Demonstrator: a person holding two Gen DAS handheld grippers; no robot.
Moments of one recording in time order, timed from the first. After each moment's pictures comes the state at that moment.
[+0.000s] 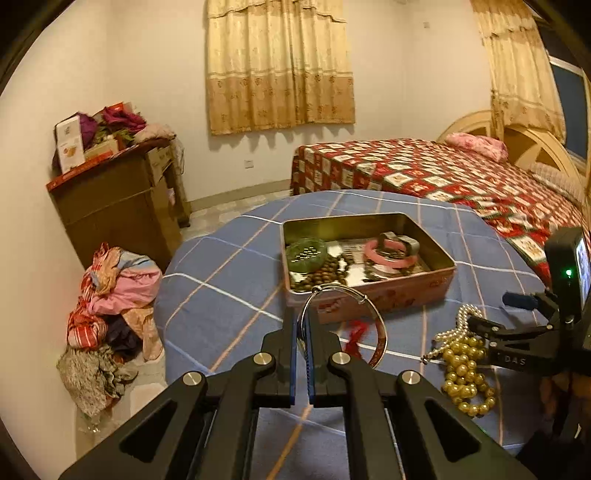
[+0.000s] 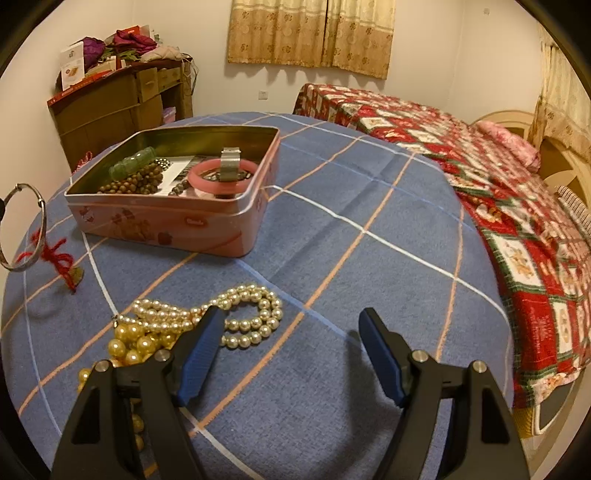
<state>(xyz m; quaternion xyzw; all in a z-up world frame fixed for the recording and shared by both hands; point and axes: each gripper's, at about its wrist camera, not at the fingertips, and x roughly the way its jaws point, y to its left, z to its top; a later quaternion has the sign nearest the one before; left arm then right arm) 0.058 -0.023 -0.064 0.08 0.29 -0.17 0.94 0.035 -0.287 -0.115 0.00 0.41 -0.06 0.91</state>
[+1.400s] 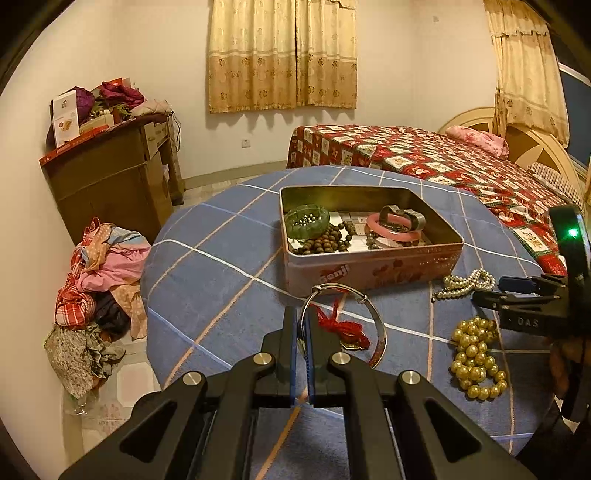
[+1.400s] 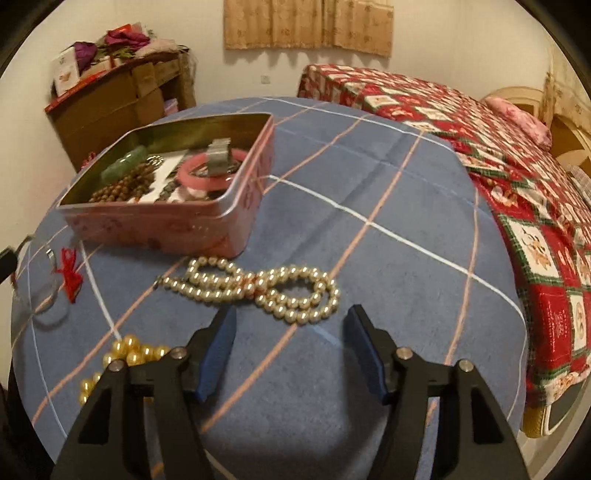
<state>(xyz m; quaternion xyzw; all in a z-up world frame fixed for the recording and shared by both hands) 0.063 -0.020 -0.096 0.07 0.32 -0.18 0.93 0.046 -0.301 -0.118 0.03 0.44 -0.04 0.90</state>
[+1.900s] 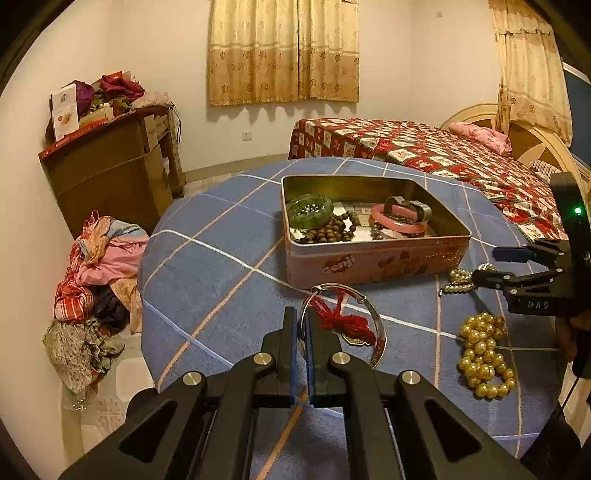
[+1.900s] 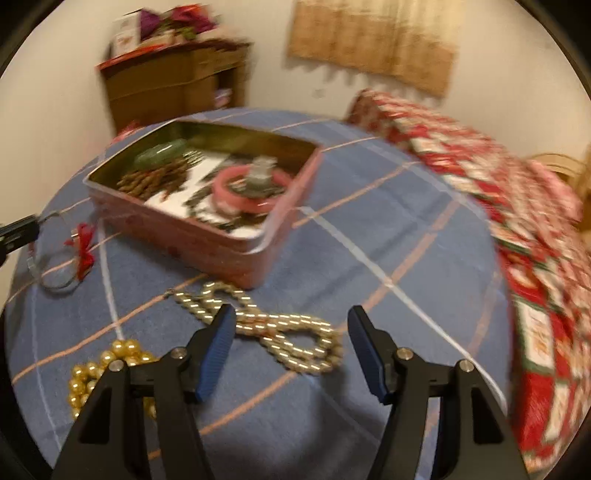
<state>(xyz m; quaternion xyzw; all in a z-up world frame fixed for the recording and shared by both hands) 0.071 -0.021 -0.108 0.06 0.34 -0.18 0.92 0.074 -0.295 -0.110 -0.06 0.43 0.06 0.90</state>
